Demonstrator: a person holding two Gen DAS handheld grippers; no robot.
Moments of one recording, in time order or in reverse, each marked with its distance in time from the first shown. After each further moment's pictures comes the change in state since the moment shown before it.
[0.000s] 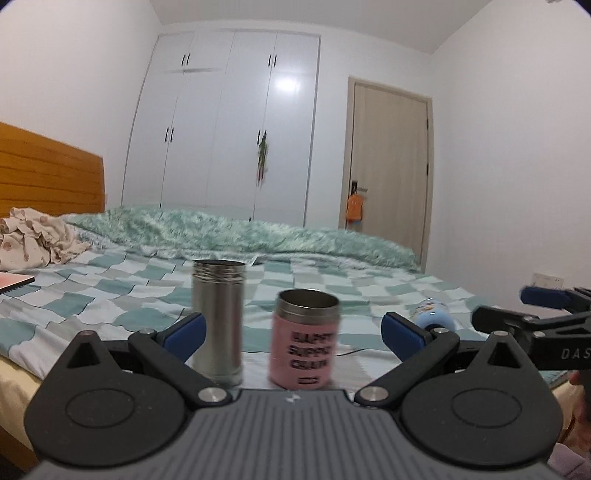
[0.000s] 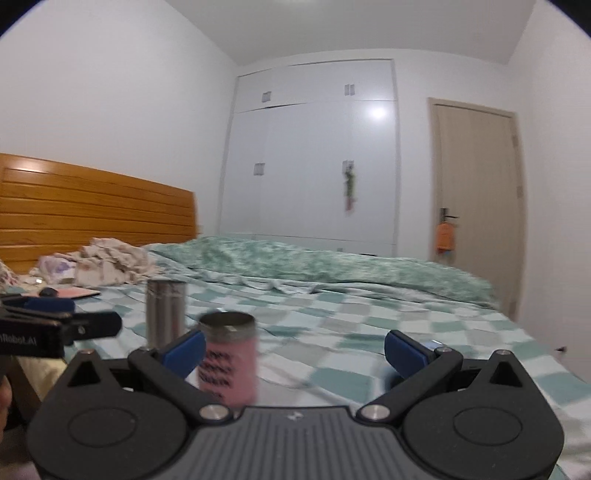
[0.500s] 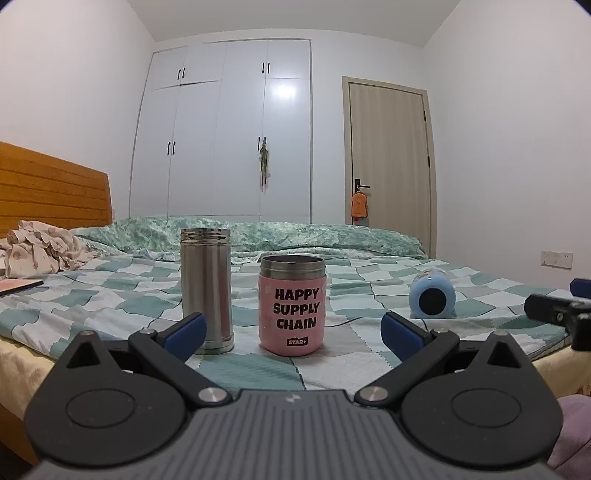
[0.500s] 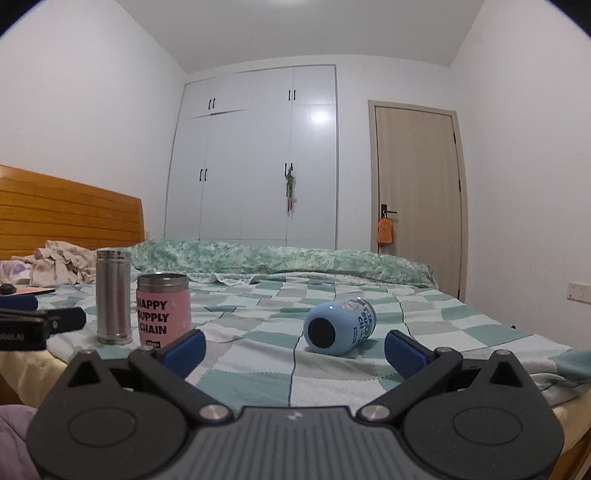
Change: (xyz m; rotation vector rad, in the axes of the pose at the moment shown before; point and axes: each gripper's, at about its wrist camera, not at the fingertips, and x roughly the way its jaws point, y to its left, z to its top) left arm -0.005 -0.029 -0.052 0.076 -0.022 0.047; right arm -0.043 -0.033 -0.063 0.051 -0.041 -0.137
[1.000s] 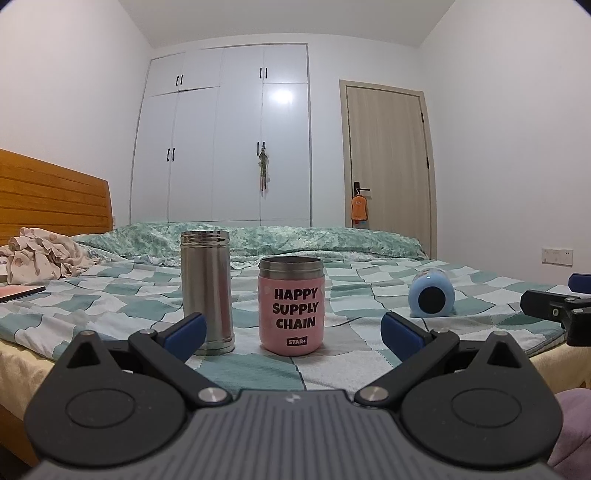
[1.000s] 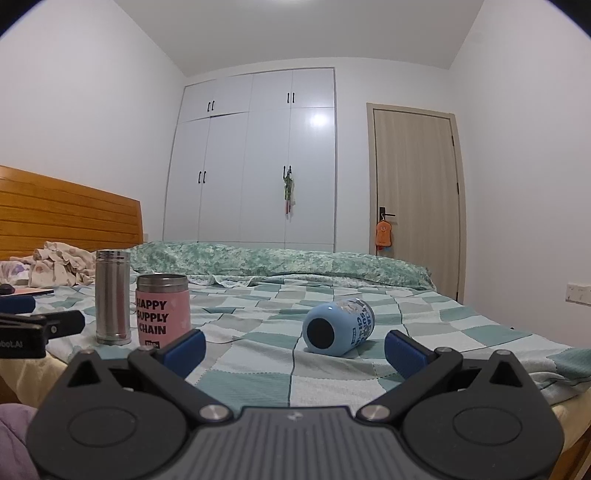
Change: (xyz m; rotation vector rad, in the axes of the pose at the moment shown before) left arm -0.005 -0.001 -0.004 0.013 -0.016 0.005; right arm 0.001 0.006 -0.002 -0.009 -0.003 -0.010
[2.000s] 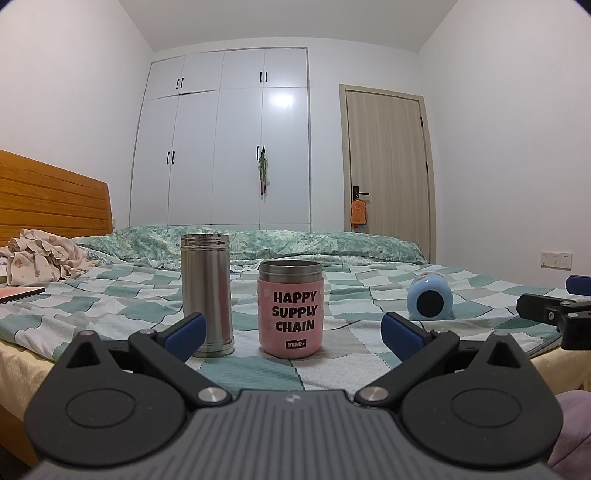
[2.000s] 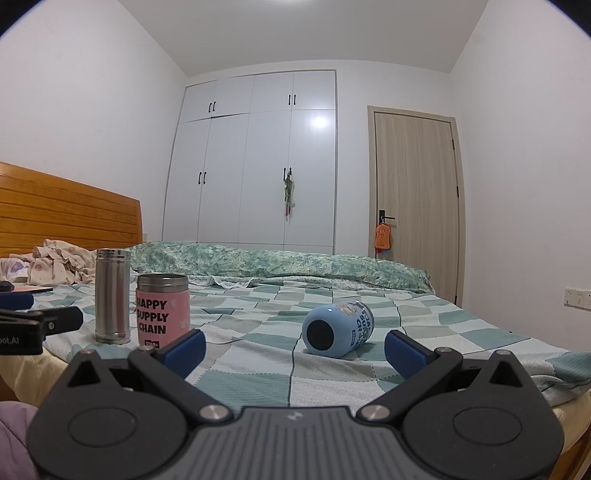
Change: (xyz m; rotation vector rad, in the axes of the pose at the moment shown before) left arm -0.003 0.000 0.000 0.000 -0.010 -0.004; right arm 0.000 0.000 -0.001 -0.006 -0.004 -0.001
